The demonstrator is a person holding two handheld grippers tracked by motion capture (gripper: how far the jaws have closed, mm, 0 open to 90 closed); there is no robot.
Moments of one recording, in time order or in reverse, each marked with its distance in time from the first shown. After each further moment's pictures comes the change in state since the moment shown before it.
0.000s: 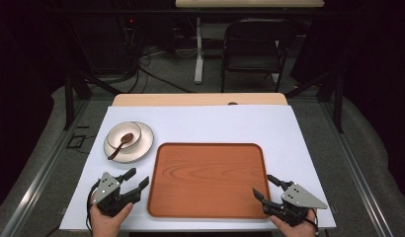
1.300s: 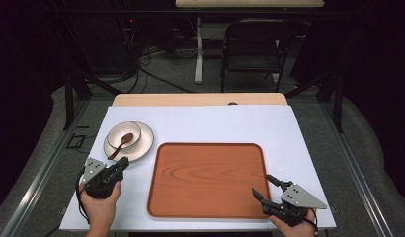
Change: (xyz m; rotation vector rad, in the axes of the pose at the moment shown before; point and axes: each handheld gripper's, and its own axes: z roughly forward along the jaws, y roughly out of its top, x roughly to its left) left arm 0.038 0.025 0.004 0.035 0.206 -0.155; right arm 0.001 0.001 0.000 -0.009 0.008 0.000
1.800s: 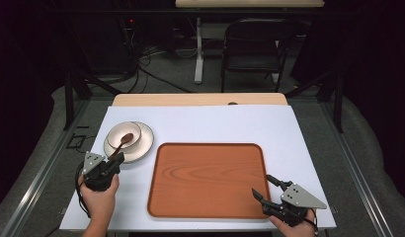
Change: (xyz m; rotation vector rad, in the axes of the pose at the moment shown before) left arm 0.015 0.004 0.016 0.031 0.072 -0.024; right arm 0.000 0.000 0.000 0.004 0.003 -0.004
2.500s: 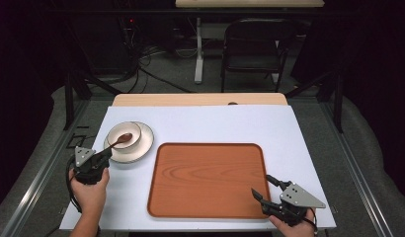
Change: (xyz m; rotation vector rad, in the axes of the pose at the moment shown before) left arm 0.034 0.006 0.007 0.013 0.119 0.017; right arm 0.000 0.000 0.002 0.009 0.000 0.002
